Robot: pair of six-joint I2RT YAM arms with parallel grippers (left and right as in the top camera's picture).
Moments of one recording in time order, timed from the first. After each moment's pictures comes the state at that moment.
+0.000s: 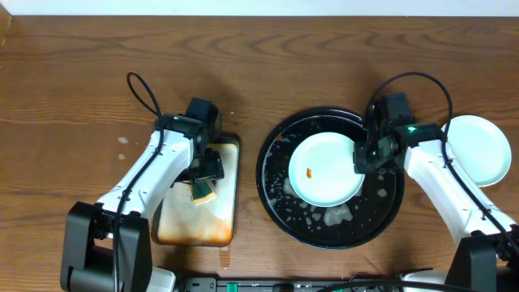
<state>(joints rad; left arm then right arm) -0.26 1.62 1.05 -1.05 -0.14 -0.48 0.18 1.53 0.99 -0.84 -0.07 0.20</state>
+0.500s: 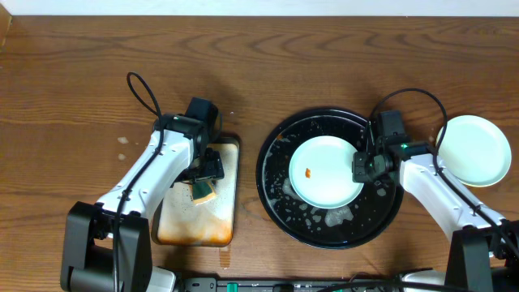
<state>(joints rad) -0.26 1.62 1.05 -1.05 -0.14 -0.48 0.18 1.53 0.81 -0.61 -0.03 0.24</state>
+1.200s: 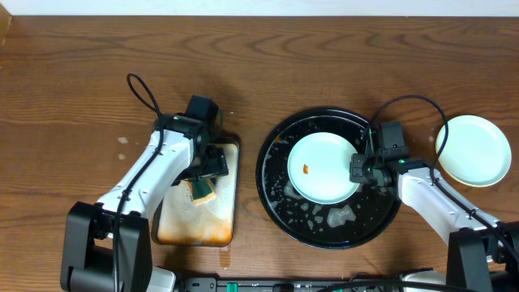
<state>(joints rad) -0.26 1.62 1.05 -1.00 -0.06 -0.49 0.18 1.52 0.68 -0.36 -0.03 0.26</state>
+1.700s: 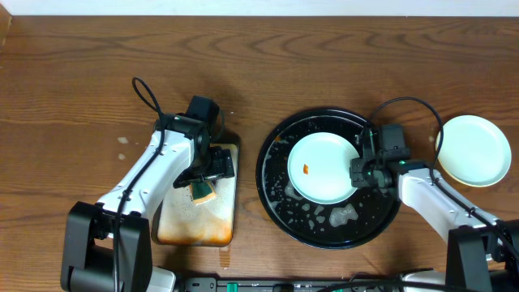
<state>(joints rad) -0.26 1.62 1.05 -1.00 0.06 -0.45 0.17 1.52 0.66 -0.36 -0.07 0.13</state>
